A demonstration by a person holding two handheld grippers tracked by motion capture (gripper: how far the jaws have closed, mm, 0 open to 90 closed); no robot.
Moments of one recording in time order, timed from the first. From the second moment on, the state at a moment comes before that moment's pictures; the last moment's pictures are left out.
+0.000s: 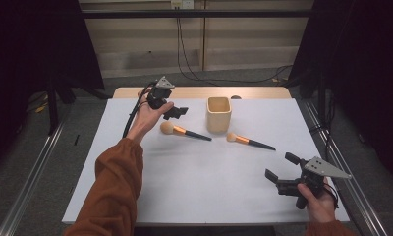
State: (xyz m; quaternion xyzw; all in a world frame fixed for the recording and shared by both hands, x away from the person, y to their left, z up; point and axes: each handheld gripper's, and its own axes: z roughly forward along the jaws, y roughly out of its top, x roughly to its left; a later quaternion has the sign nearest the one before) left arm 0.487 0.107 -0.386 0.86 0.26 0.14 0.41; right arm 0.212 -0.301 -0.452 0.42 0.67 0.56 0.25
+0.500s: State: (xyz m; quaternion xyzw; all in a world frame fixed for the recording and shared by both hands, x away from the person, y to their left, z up) left arm 0.488 0.095 -0.394 0.91 0.22 0.12 0.33; right arm 0.212 -0.300 -0.452 0.42 0.67 0.56 0.25
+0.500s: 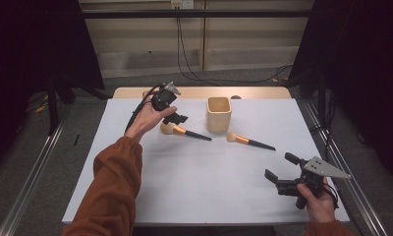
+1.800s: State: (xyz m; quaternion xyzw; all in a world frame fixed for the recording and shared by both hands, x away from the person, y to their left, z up) left arm 0.505 0.065 -0.425 0.97 0.11 0.08 0.20; right arm 0.212 -0.298 -0.452 0.41 0.68 0.56 0.24
